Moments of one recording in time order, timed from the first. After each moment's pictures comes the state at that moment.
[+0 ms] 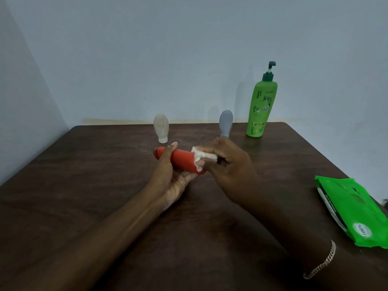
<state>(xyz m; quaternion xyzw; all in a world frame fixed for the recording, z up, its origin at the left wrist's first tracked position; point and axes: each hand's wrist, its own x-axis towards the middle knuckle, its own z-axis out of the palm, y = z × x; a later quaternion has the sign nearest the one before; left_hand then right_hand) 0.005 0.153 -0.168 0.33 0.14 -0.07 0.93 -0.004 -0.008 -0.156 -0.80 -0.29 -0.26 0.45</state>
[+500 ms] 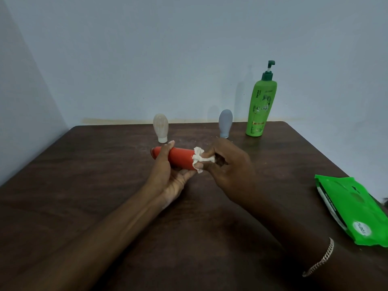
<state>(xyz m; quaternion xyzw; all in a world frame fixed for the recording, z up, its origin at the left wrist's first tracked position) 0.001 0.155 -0.165 0.31 0.14 -0.07 0.94 -0.003 -0.009 -0.161 -0.80 -0.30 -0.30 0.42</state>
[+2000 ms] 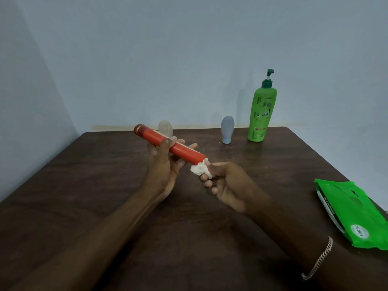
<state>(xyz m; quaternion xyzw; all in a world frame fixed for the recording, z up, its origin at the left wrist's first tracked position) 0.009 0.170 -0.162 0.45 -0.03 0.09 0.89 -0.011 -0.003 -0.158 -0.54 -0.07 0.25 0.80</state>
